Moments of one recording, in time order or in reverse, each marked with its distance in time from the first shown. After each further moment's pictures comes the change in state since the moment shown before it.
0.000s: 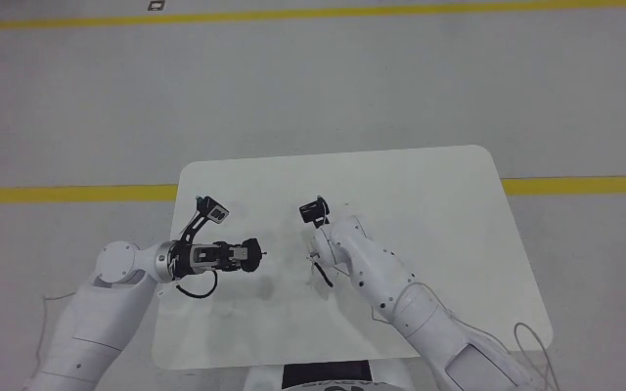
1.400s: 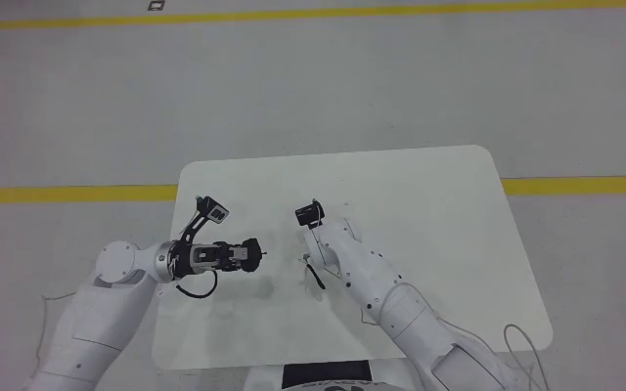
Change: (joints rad) left arm 0.000 0.000 0.000 0.000 0.000 0.000 0.000; right arm -0.006 -0.078 0.031 0.091 -0.065 0.000 0.000
